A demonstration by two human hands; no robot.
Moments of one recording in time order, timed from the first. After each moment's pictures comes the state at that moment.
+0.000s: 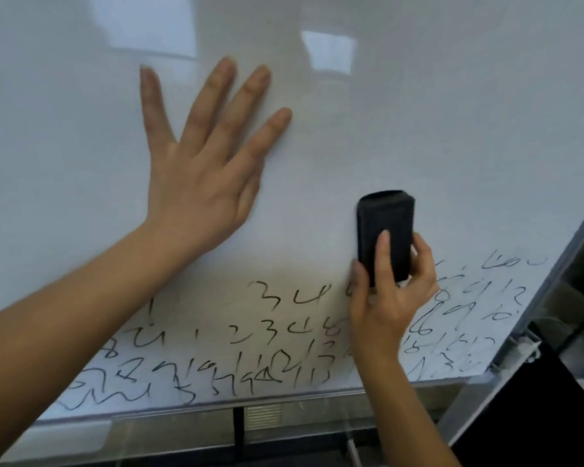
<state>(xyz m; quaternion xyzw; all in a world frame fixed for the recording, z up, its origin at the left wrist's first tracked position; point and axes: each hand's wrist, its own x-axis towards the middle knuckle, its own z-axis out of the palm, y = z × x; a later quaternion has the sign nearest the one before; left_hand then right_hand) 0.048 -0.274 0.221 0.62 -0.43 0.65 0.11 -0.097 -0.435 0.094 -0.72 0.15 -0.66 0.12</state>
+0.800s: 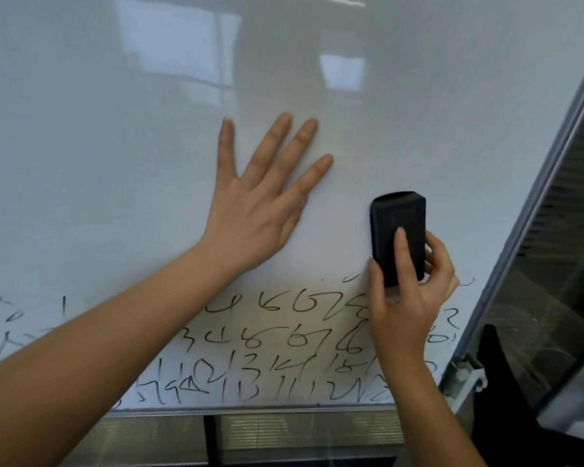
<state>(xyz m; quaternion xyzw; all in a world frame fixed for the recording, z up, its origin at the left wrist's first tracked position) -0.031 -0.401 0.212 0.64 -0.45 0.62 0.09 -0.165 -0.556 0.120 -0.73 0.12 -0.66 0.13</state>
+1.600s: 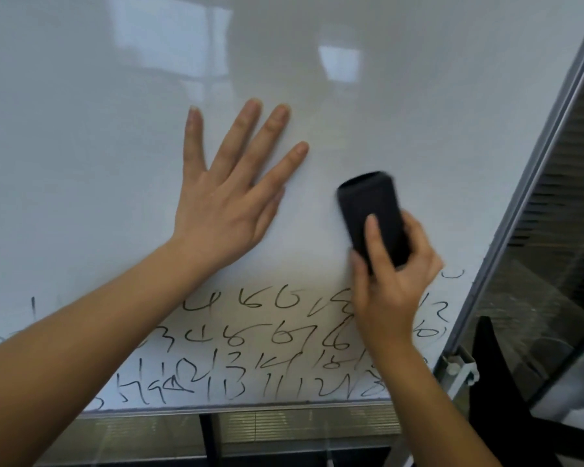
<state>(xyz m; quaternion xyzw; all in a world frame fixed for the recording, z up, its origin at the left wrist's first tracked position) -0.021 -0.404 0.208 0.64 -0.43 0.63 0.07 -0.158 -0.568 0.124 -0.75 0.07 -0.65 0.10</state>
